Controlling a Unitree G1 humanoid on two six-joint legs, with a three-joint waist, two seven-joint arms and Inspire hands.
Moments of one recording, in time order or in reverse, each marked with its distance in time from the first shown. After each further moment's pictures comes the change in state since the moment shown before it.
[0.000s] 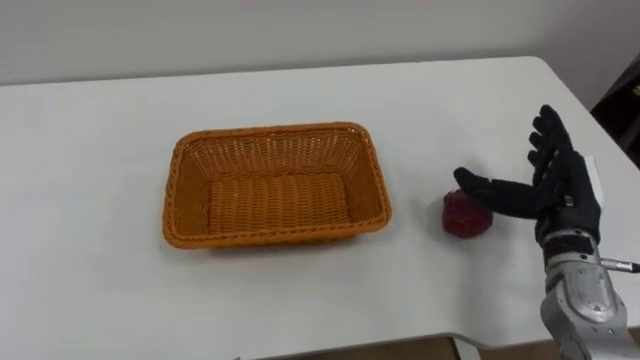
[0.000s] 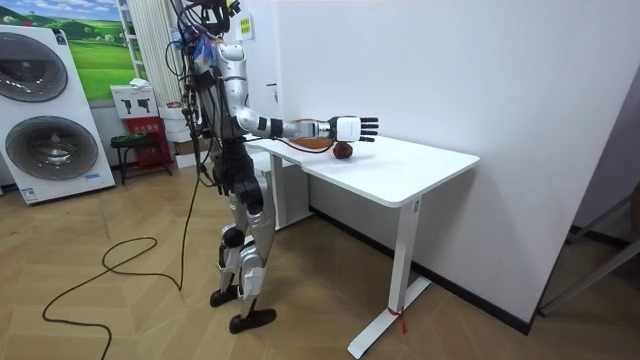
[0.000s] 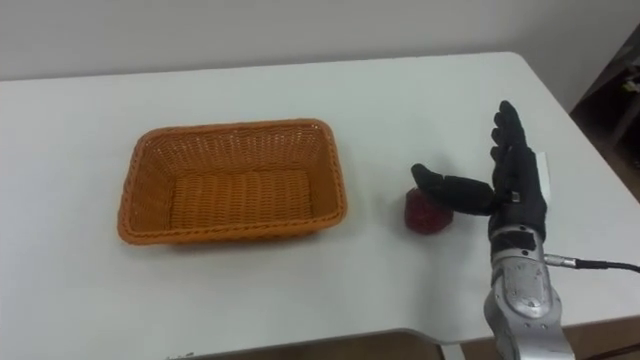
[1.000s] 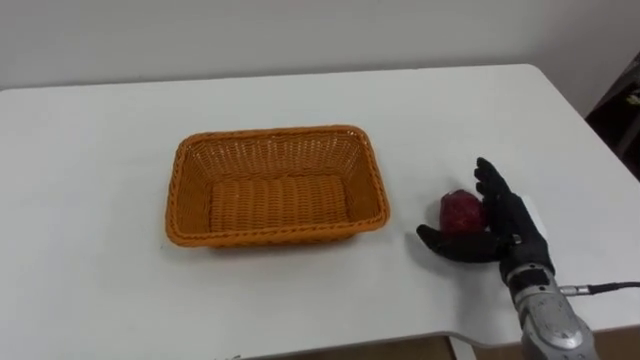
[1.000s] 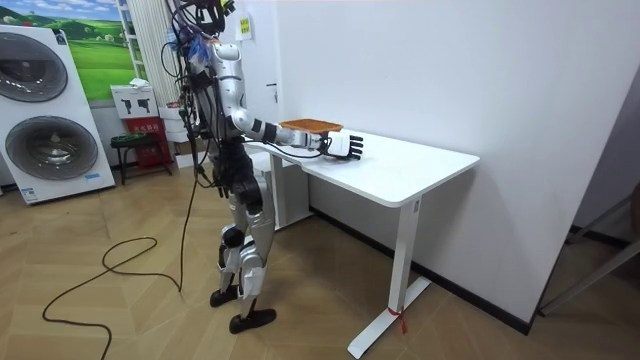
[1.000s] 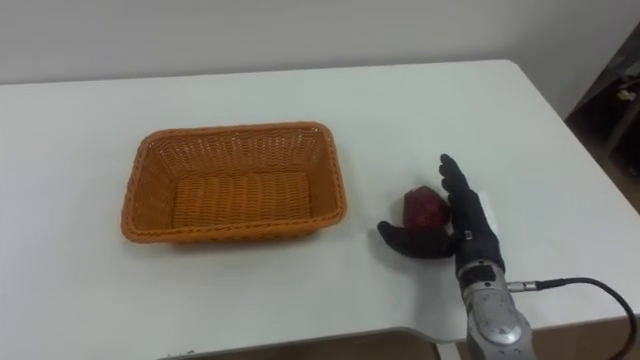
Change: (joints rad) left arm 0.004 0.000 -0.017 0.003 0.002 0.000 -0.047; right arm 0.044 0.000 0.097 0.128 -0.123 0.000 0.080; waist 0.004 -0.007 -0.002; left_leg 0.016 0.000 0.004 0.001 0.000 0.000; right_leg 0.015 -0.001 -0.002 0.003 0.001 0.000
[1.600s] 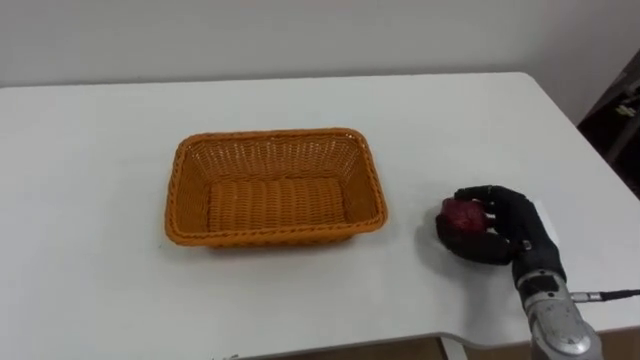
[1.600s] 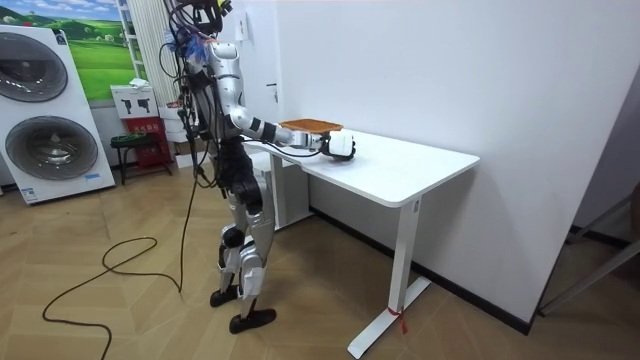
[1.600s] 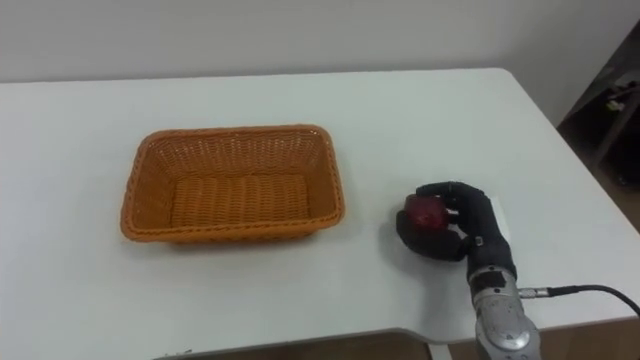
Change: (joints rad) left arm 0.012 -0.001 0.001 -0.045 -0.001 0.006 -0.022; right arm -0.005 0.003 -0.052 0.081 -0.049 -0.043 -0.009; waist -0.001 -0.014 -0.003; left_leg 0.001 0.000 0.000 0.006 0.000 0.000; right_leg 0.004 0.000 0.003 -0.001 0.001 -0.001
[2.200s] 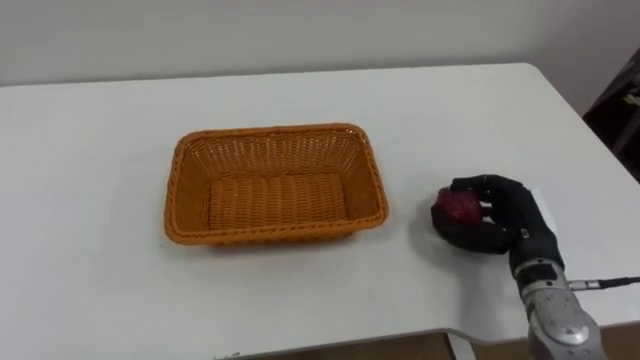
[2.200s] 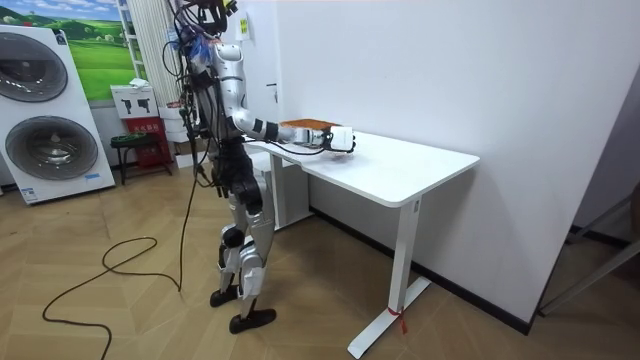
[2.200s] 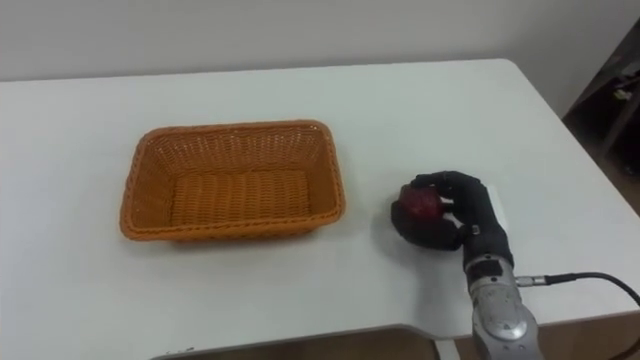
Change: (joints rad) left arm -0.003 0.000 0.000 0.024 0.001 0.001 0.006; right arm -0.003 0.001 0.005 -0.151 0.020 0.044 -0.016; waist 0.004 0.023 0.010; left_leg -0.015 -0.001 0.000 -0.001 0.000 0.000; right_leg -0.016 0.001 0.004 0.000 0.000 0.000
